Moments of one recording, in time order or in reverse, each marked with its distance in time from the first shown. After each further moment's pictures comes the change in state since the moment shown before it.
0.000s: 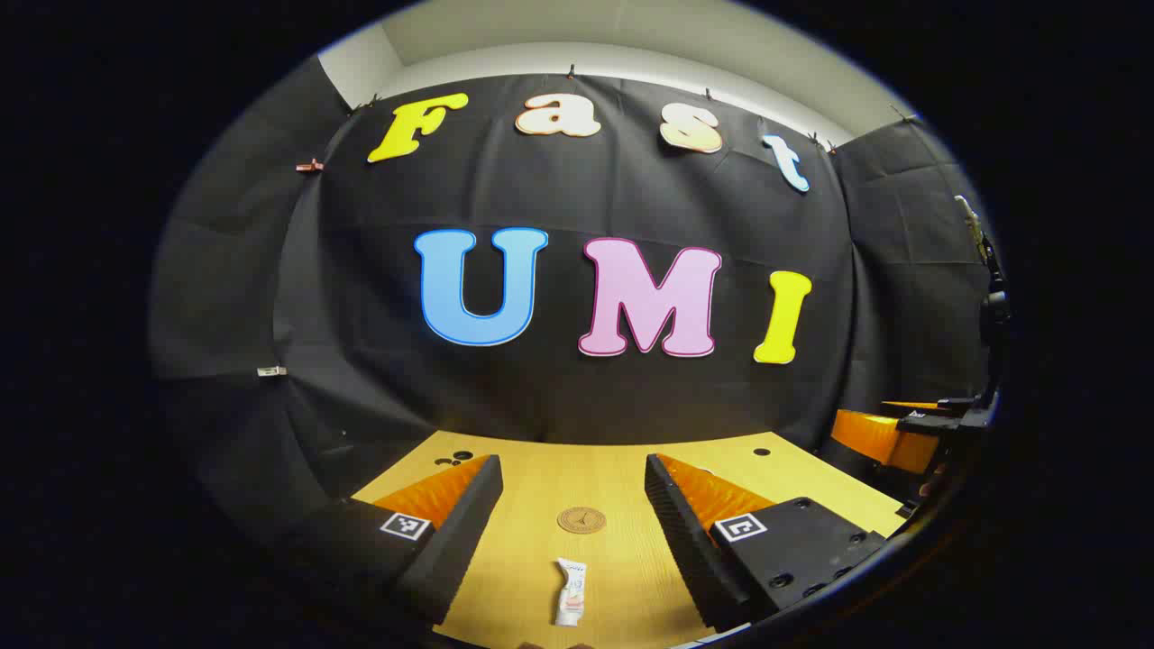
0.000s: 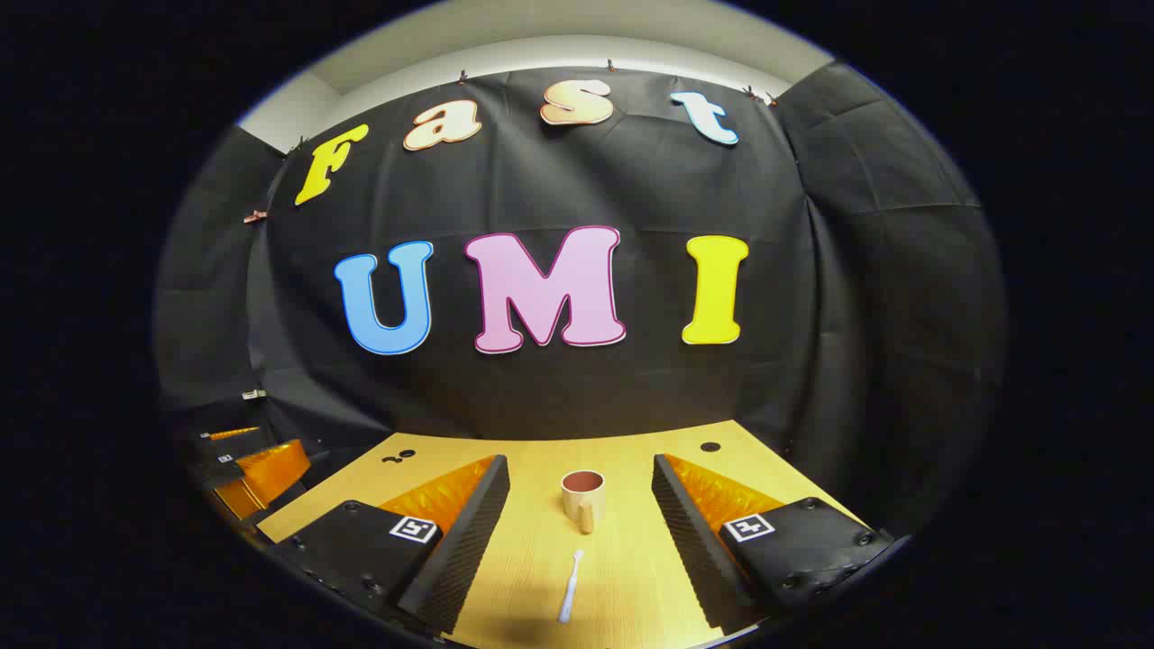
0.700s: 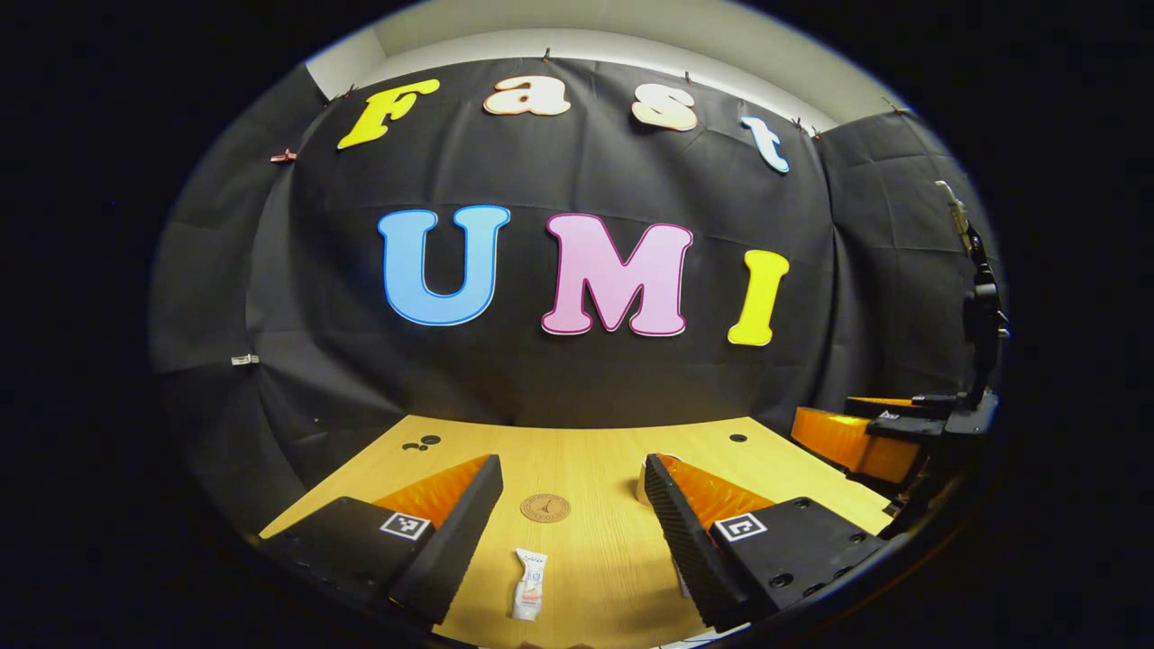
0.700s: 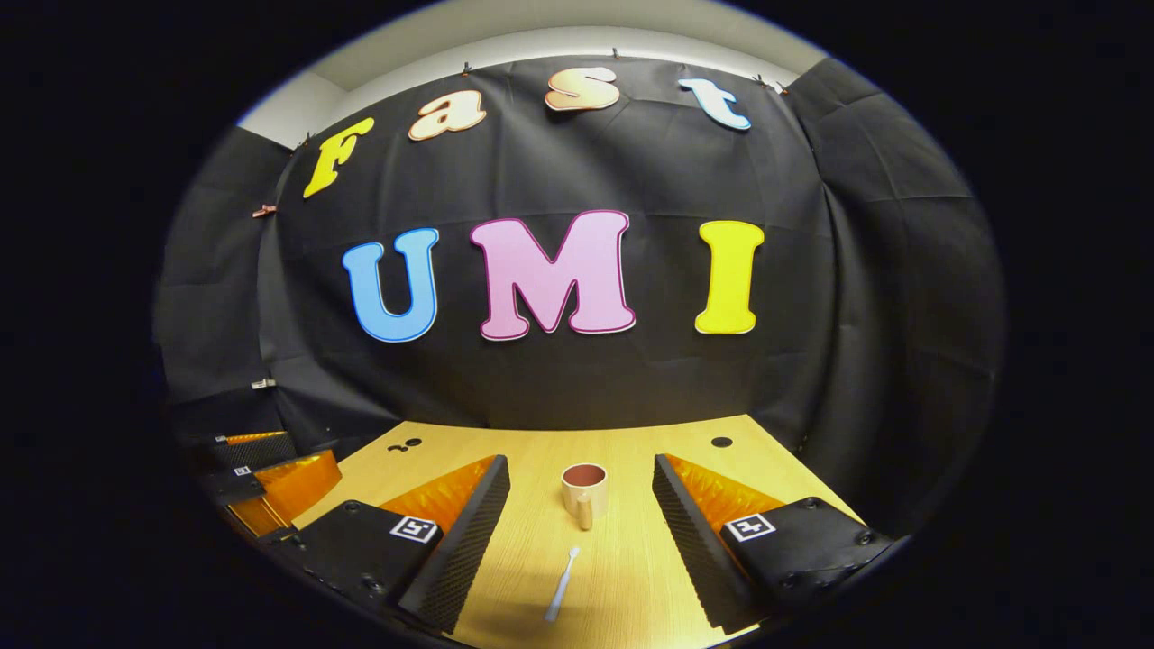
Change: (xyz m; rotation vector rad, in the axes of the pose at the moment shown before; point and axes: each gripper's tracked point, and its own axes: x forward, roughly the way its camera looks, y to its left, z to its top) left arm 0.011 -0.050 -0.015 0.018 0.042 -0.054; right arm 0.018 -0.024 -0.009 -0.004 0.020 0.041
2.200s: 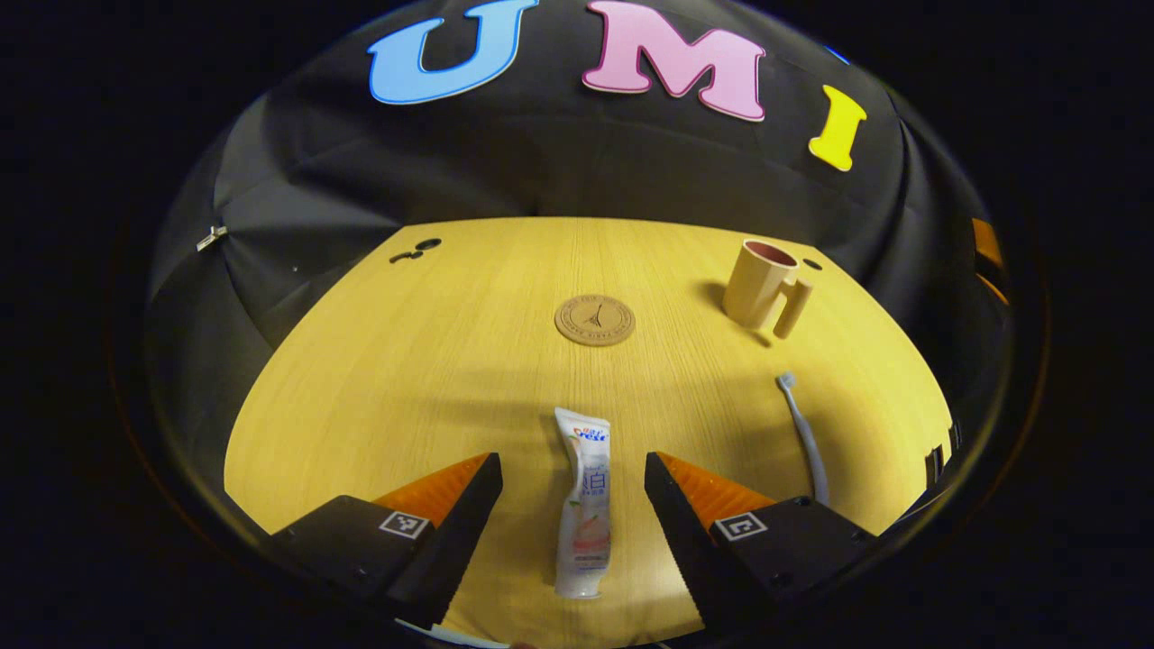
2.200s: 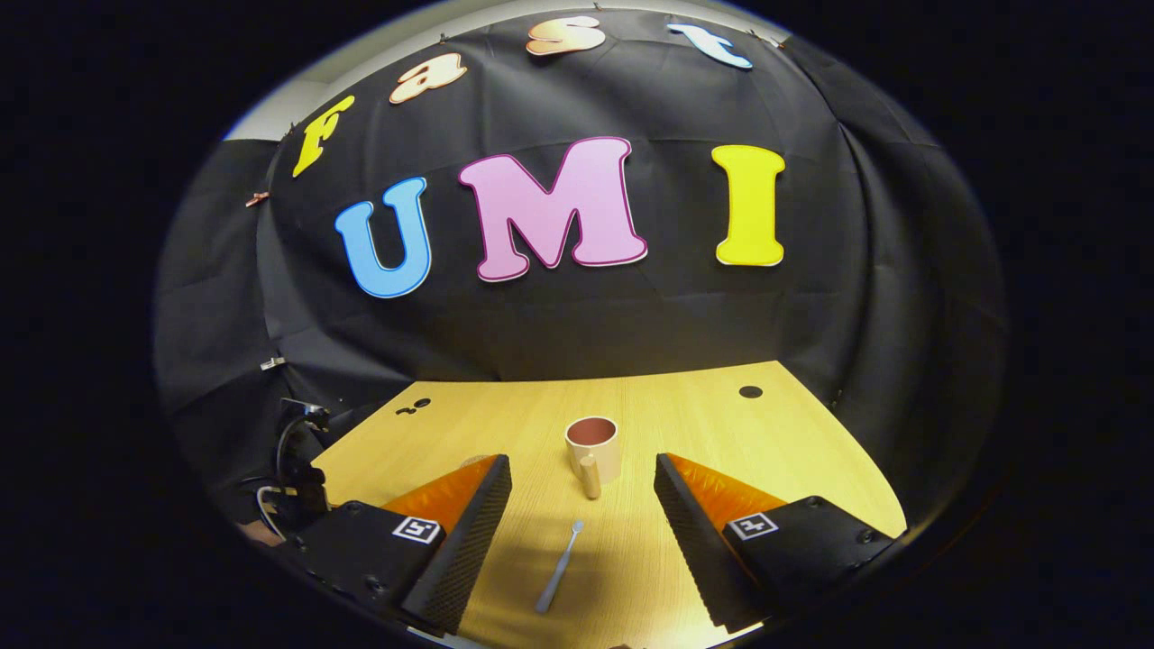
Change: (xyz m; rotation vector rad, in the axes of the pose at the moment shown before) left arm 0.089 0.073 -0.264 -0.020 0.683 0.075; right arm 0.050 -0.020 -0.074 0.058 0.202 0.090
